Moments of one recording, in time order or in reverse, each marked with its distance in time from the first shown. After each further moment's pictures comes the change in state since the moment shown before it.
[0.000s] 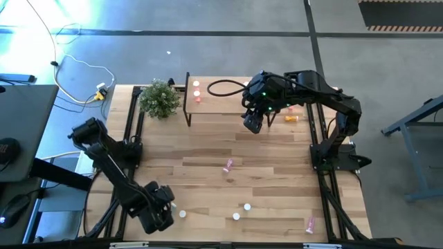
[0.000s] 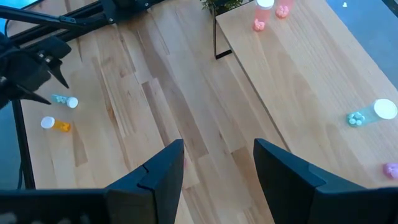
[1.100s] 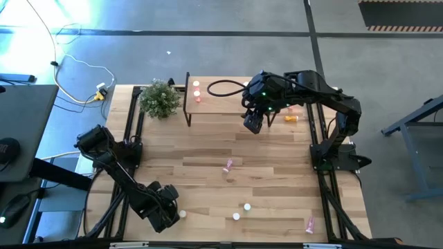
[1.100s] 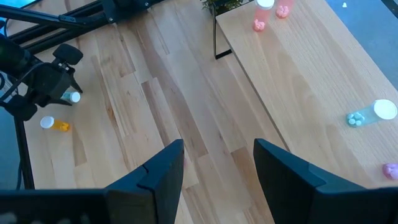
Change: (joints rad) left arm 0.044 0.125 -0.021 0.047 0.029 -0.055; right arm 0.000 0.001 0.000 0.000 0.001 -0.001
